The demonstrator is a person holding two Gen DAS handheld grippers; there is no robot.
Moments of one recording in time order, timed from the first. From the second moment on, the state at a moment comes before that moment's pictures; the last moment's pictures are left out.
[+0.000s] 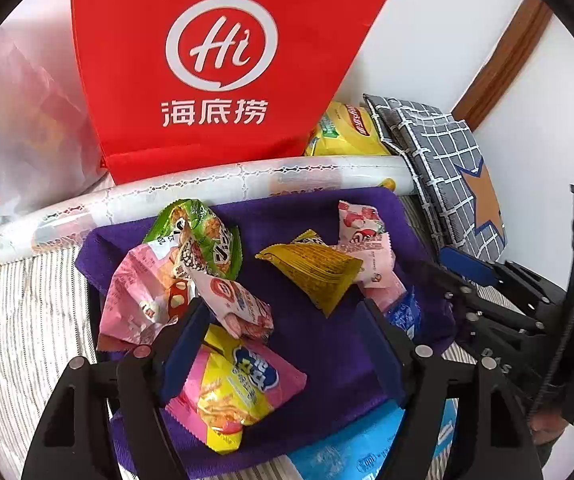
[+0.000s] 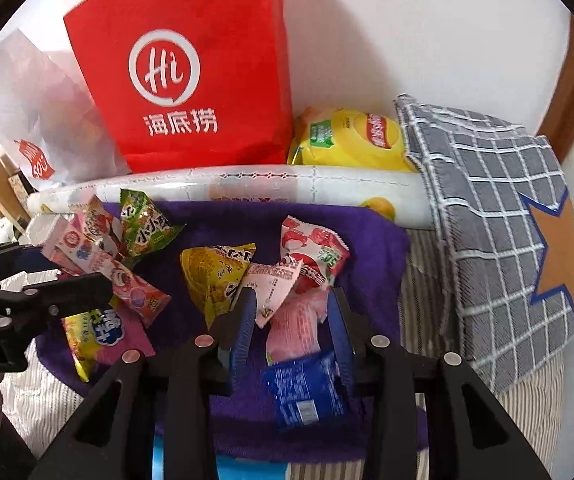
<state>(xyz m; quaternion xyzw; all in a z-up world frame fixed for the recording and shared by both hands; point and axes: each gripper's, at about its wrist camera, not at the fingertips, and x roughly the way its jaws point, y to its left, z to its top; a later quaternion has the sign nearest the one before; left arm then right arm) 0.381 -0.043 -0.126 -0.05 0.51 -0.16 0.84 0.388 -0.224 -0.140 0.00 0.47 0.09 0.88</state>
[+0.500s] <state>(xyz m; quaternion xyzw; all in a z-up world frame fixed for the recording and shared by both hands) 0.346 -0.045 -0.105 -0.03 0.51 -0.14 0.85 0.338 -0.231 -0.097 0.01 0.46 0.08 0.89</state>
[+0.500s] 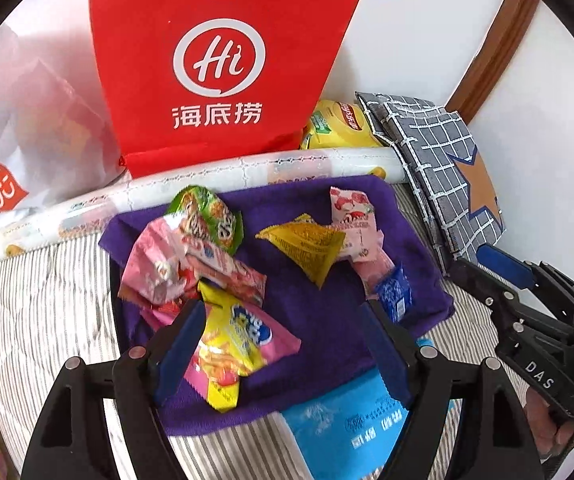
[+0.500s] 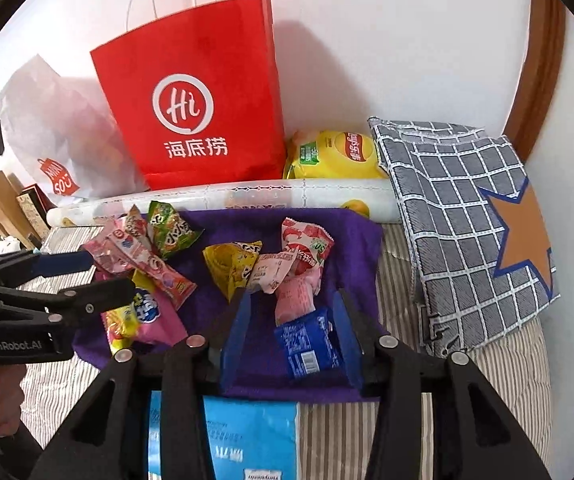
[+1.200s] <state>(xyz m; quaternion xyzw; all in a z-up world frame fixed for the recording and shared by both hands) 0.281 -0.033 -0.102 -0.02 0.51 -0.10 0.85 0.288 -0.231 -0.083 0.02 0.46 0.06 0.89</state>
